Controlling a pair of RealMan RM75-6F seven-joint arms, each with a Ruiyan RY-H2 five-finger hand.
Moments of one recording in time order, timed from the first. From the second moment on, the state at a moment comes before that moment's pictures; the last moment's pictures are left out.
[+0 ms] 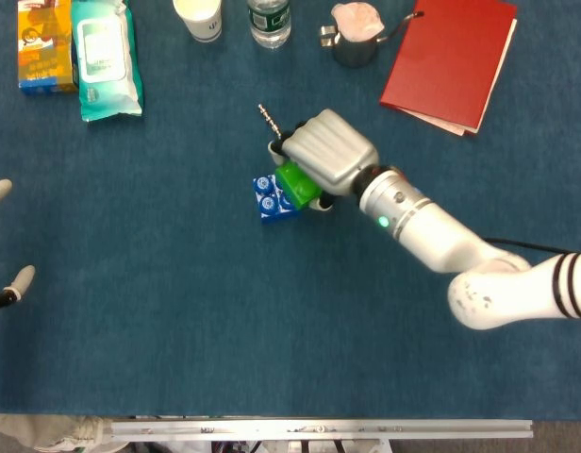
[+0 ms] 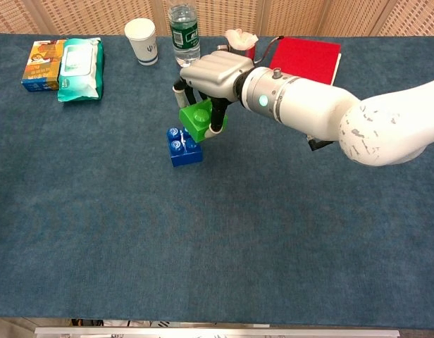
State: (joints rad) left arm -0.06 -1.09 0.00 -1.77 1.53 1.49 0.00; right arm 1.20 -1.58 0.16 -1.58 -0.70 0.80 -0.66
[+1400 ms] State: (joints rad) left arm -0.07 -1.09 0.02 -1.76 1.55 1.46 -0.03; right arm 1.37 -1.76 0.20 -1.53 -0.31 0.97 -0.87
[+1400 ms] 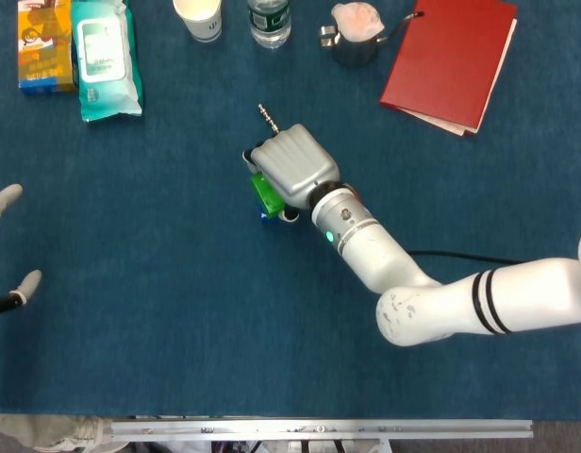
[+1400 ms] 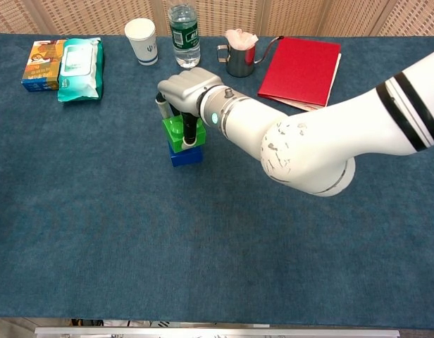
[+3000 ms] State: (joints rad) left arm -0.05 -1.08 0.02 -1.72 1.54 1.48 -0.08; right arm 1.41 -1.82 0.28 -1.33 -0.35 0.90 -0.85
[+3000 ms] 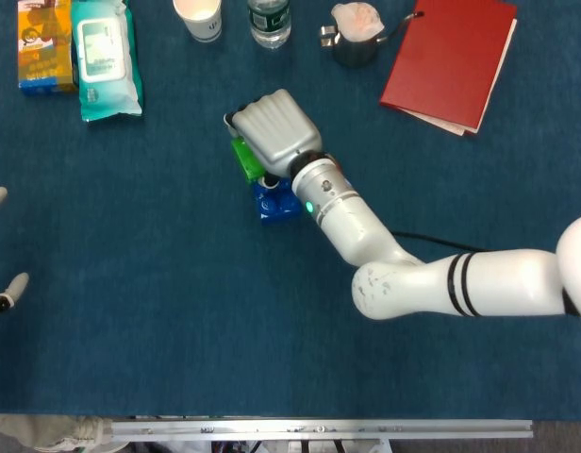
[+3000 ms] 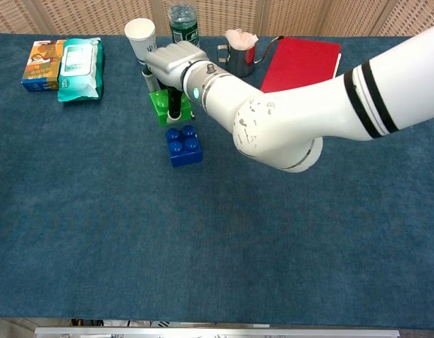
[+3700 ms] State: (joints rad) left arm -0.05 -1.07 0.02 -1.72 1.53 1.47 -0.10; right arm 1.47 -1.96 0.30 -1.05 -0.39 0.72 -0.78
